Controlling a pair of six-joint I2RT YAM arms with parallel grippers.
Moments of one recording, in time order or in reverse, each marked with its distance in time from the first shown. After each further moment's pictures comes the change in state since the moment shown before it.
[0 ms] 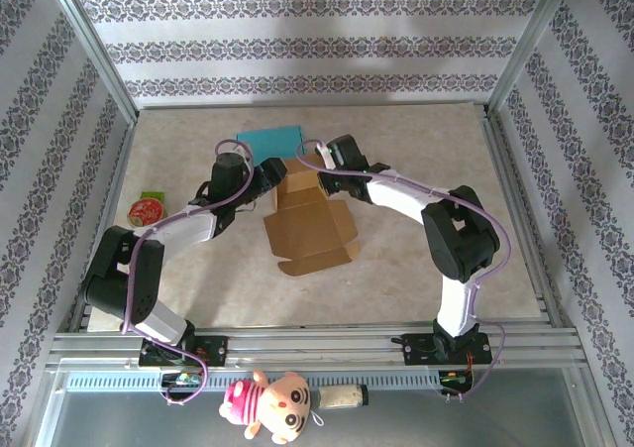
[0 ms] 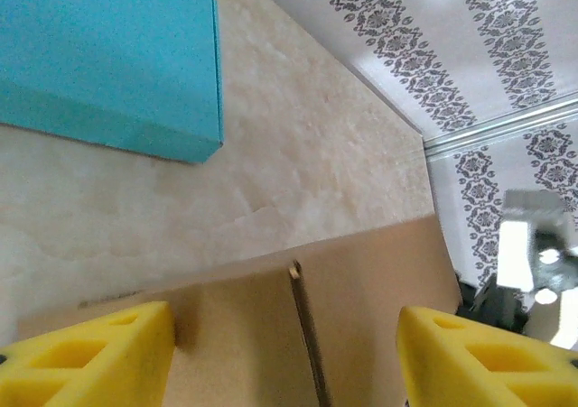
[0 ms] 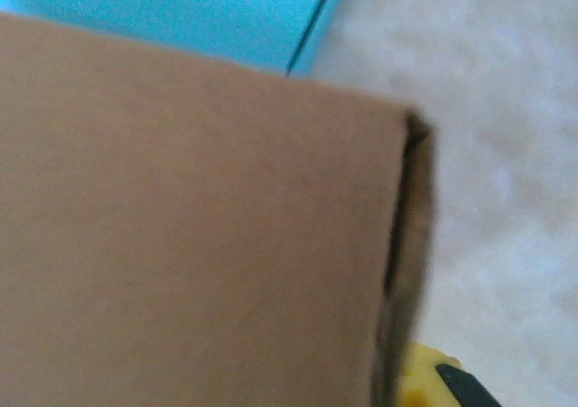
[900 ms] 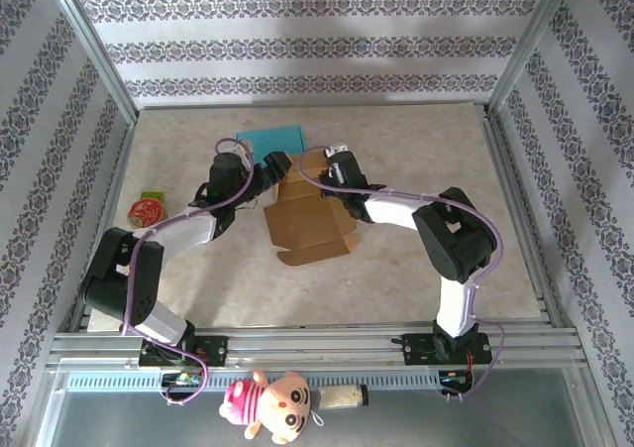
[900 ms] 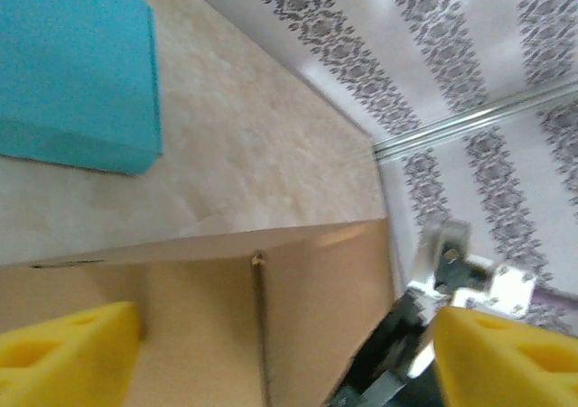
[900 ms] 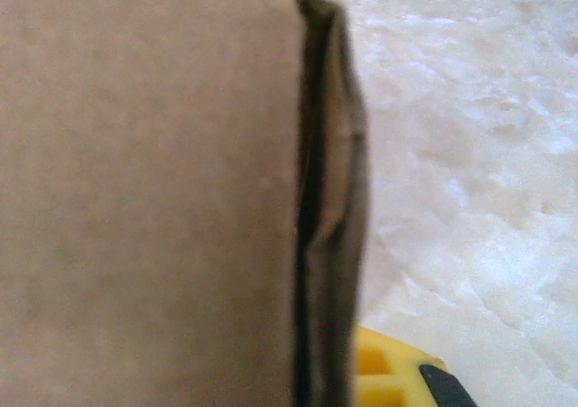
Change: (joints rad) left arm -0.003 -0.028 -0.011 0.096 0.055 -0.027; right arm 0.027 -0.015 -0.188 0.381 0.178 0.151
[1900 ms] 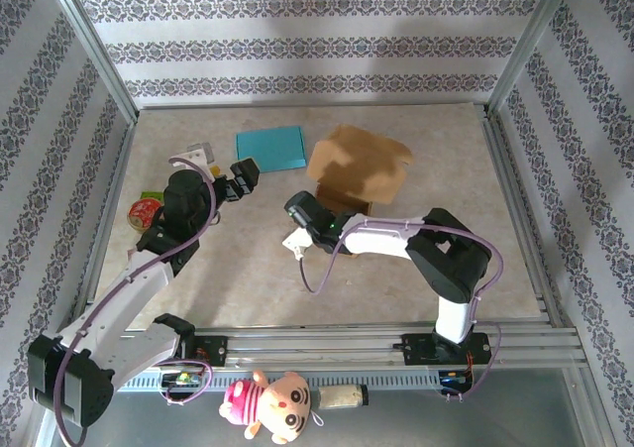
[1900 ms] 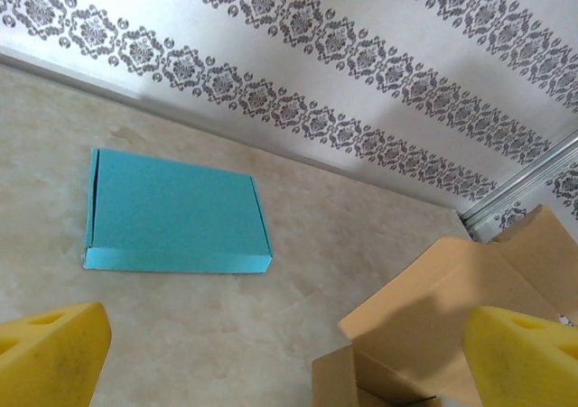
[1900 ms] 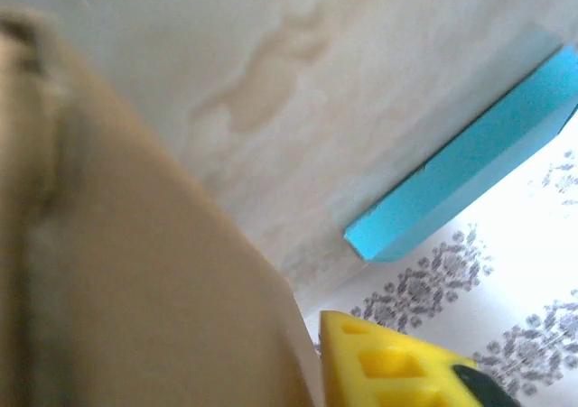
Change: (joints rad) left arm -0.006 -0.543 -0.068 -0.420 -0.355 0.381; right arm 0.323 -0.047 -0.019 -0.289 0.281 -2.013
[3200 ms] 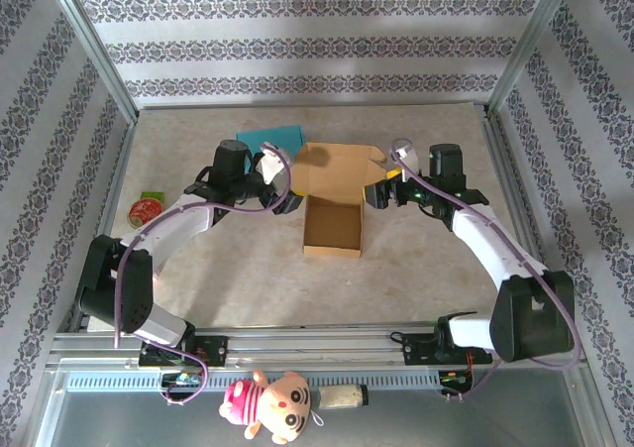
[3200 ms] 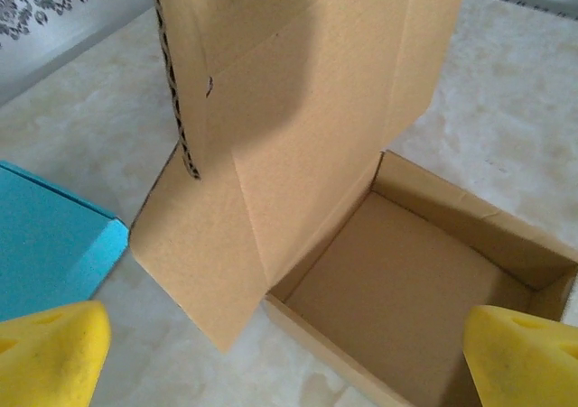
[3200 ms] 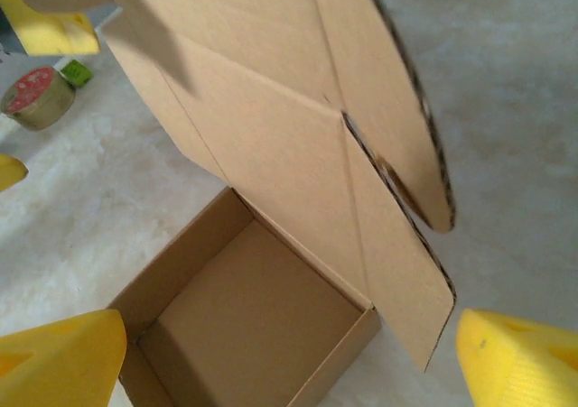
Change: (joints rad) left arm -0.012 0.529 0.254 -0.047 0.576 0.898; right arm -0.777 -0.520 -0.188 -0.151 -1.114 1.721
